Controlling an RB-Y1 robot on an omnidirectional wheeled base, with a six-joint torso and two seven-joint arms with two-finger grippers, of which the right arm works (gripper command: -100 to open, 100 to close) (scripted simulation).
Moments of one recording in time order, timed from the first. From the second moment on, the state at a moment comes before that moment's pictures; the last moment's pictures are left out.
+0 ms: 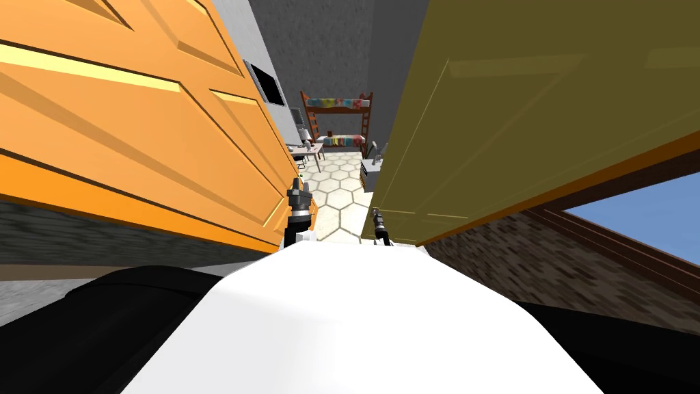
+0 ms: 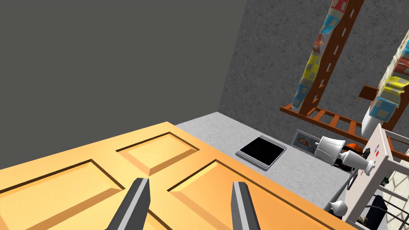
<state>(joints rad) -0.12 -0.02 0.03 -0.67 -0.06 -0.79 0.04</state>
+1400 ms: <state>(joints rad) -0.11 -0.07 -0.05 -0.69 -0.10 -0.78 0.06</state>
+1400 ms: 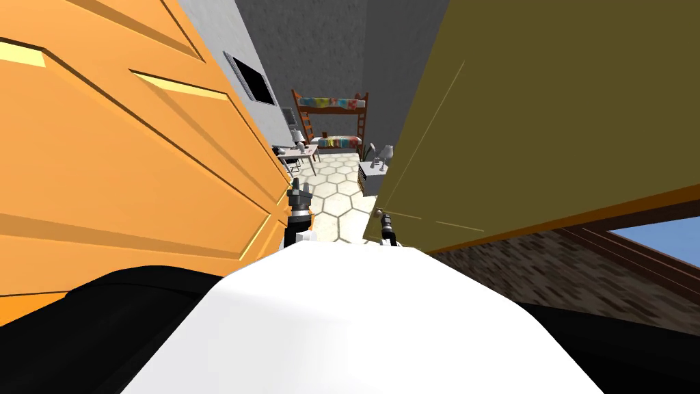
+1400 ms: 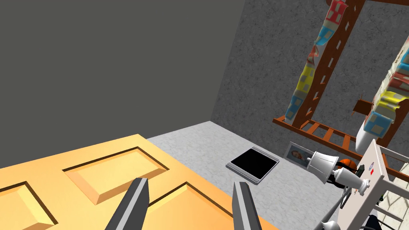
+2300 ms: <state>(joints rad) -0.10 -0.04 -0.07 -0.70 -0.13 -0.77 0.06</state>
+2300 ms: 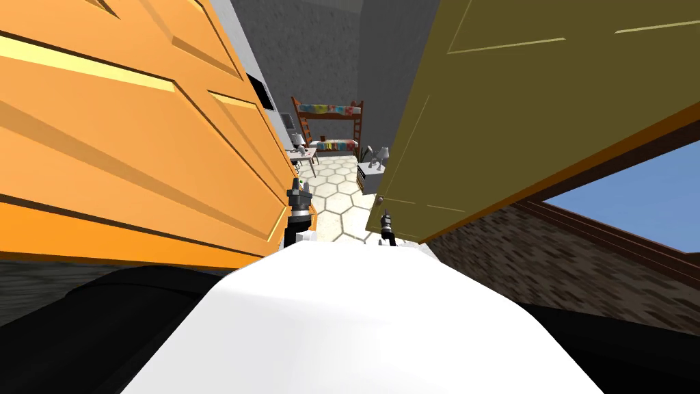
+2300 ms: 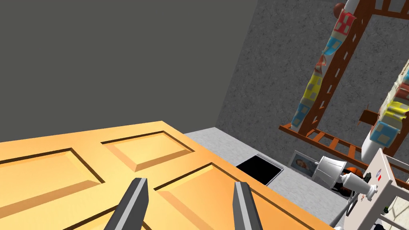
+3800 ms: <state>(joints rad) -0.09 -0.05 -0.09 -0.69 -0.14 -0.80 0.07</state>
